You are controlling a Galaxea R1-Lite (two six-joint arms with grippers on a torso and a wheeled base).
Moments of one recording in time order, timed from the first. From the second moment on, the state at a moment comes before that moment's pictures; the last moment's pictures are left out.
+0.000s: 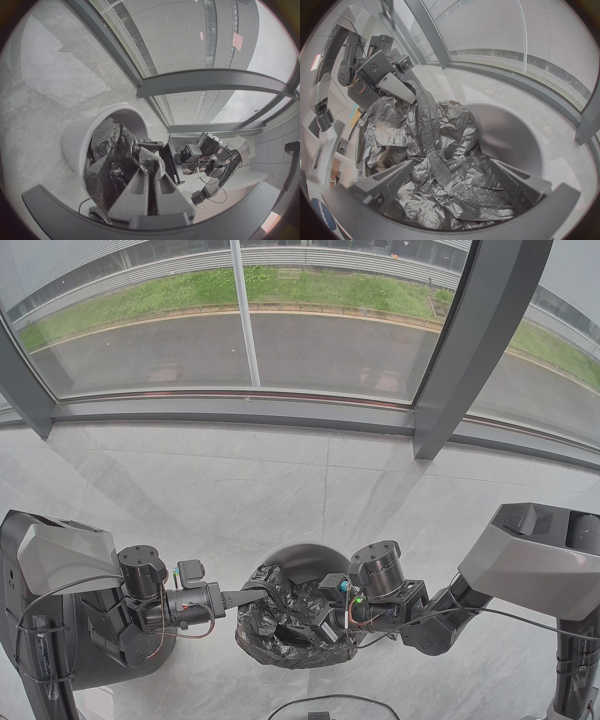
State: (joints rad) left arm -0.28 2.29 -0.48 -1.55 -0.88 -0.74; right arm 0.71 2.29 -0.93 -0.78 0.15 -0.24
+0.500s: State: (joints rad) left arm -0.28 2.28 -0.47 -1.55 -0.87 -0.74; right arm 0.72 2.41 -1.05 -0.78 0.10 -0.24
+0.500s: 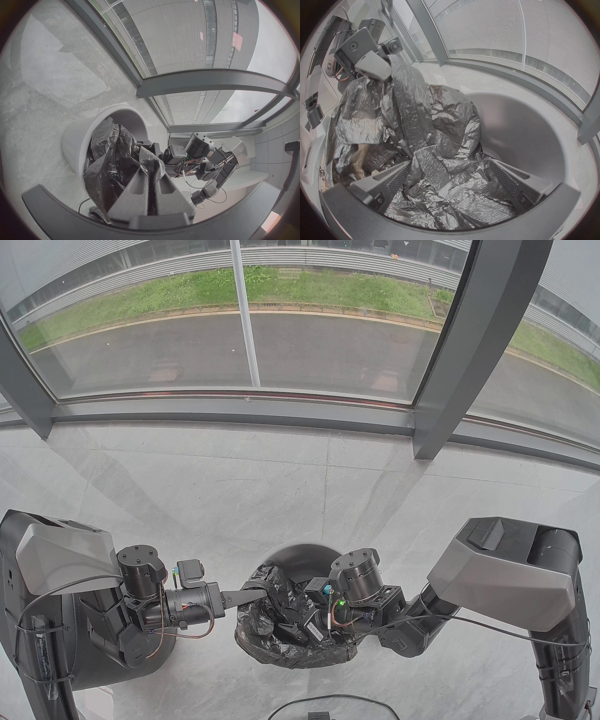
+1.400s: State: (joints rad) left arm -0.28 2.27 -0.47 -1.55 -0.87 -0.73; right arm 0.72 2.35 -0.99 -0.78 0.07 -0.23
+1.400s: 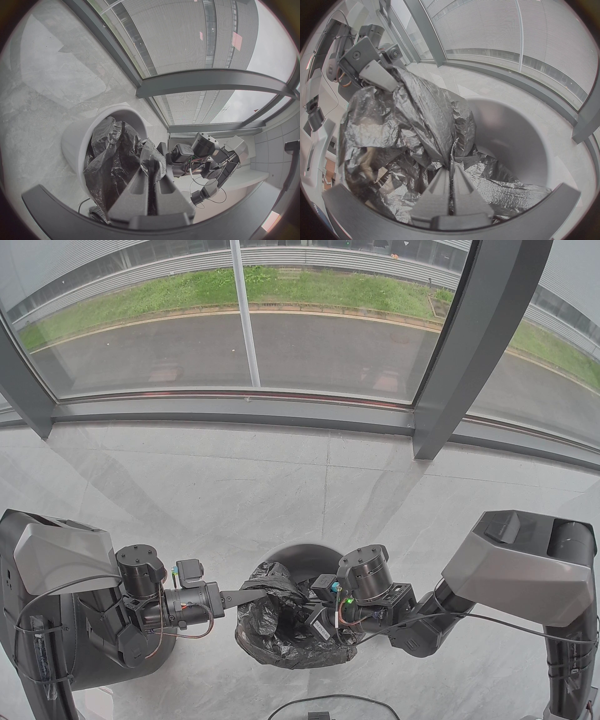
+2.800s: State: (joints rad) left arm -0.27 2.25 -0.52 -1.55 -0.87 -0.73; right arm 0.62 2.28 -1.16 -0.84 -0.06 -0.27
